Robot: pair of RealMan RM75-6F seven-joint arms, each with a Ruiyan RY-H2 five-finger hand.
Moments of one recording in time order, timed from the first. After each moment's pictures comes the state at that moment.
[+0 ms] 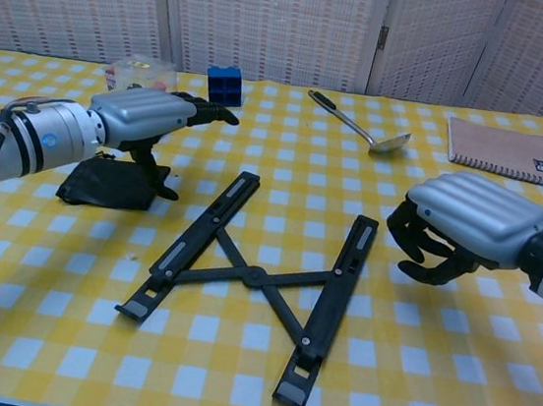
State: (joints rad) left arm -0.88 -1.73 -0.12 -0.92 1.47 0.89 -0.05; right arm 0.58 -1.62 0.05 -1.26 -1.56 1.04 -0.22
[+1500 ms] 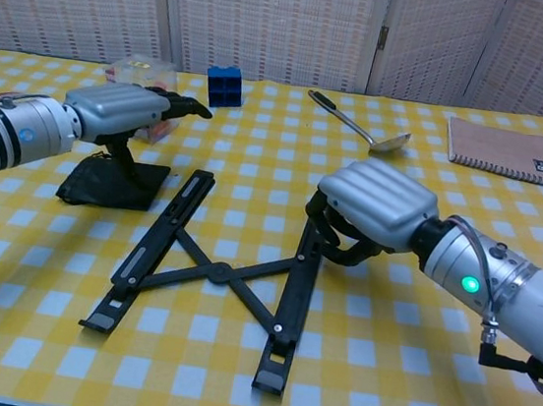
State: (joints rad) left arm -0.86 -1.73 -0.10 -0.85 1.45 0.90 -0.07; right arm 0.73 -1.86 0.06 -0.99 -1.61 1.08 -0.17
